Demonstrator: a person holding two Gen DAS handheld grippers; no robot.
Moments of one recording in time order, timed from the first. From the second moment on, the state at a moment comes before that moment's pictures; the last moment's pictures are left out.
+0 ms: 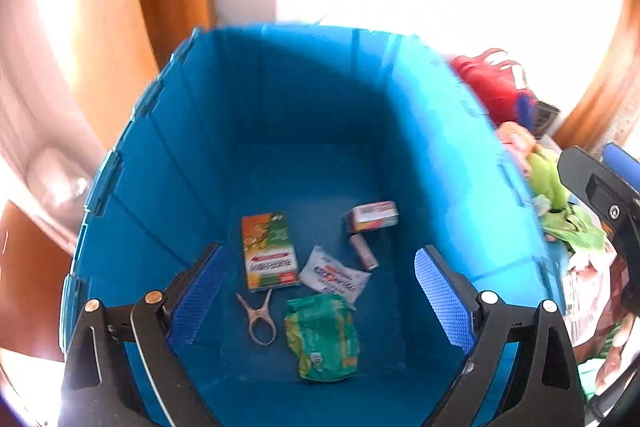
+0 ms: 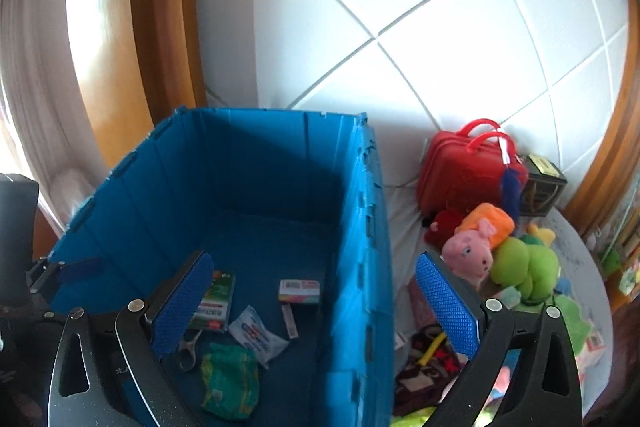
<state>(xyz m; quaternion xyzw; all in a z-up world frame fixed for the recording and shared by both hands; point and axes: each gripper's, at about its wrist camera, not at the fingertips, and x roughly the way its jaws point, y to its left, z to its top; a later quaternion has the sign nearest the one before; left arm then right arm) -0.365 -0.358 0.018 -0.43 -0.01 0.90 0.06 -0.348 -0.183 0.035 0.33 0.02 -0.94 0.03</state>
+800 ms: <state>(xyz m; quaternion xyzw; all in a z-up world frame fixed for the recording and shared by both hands) -0.211 -0.094 0.026 -0.30 0.01 0.93 0.19 -0.188 0.099 -0.020 0.32 -0.08 -0.94 -0.05</state>
